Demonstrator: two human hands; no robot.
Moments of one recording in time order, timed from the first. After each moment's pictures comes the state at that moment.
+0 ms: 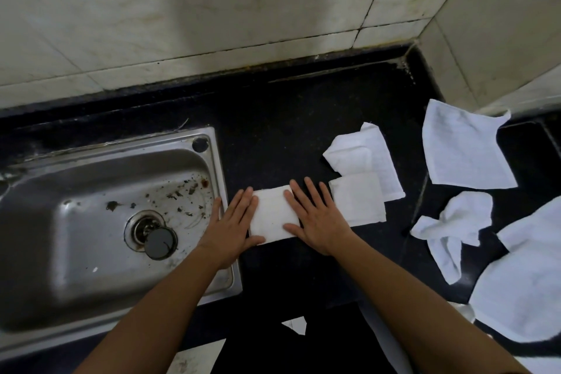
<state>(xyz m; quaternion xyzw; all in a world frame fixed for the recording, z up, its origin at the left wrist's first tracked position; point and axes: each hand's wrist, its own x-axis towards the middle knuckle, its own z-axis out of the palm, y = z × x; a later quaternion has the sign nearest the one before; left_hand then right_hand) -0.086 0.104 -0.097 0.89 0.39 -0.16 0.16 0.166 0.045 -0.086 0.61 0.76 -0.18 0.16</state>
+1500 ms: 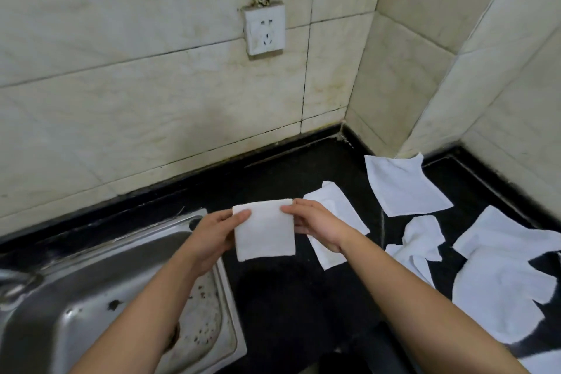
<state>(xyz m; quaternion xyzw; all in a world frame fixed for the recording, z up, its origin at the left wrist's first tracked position) -0.038 0.144 0.112 0.48 0.46 0.17 0.73 0.185 0.064 0.088 0.56 0.31 -0.63 -0.43</state>
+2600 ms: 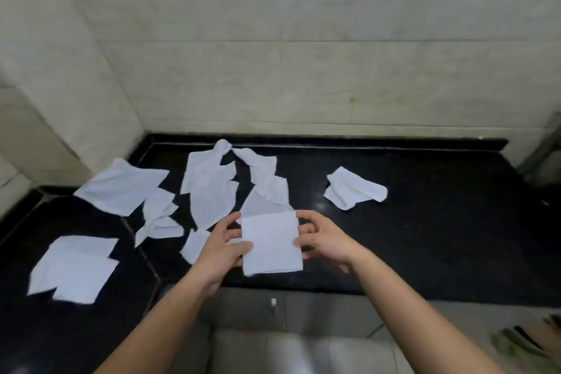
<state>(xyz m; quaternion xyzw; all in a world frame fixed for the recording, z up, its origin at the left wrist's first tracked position) 0.138 -0.277 0.112 0.69 0.16 -0.13 0.69 0.171 -0.511 0.113 0.69 -0.02 -0.29 -0.66</state>
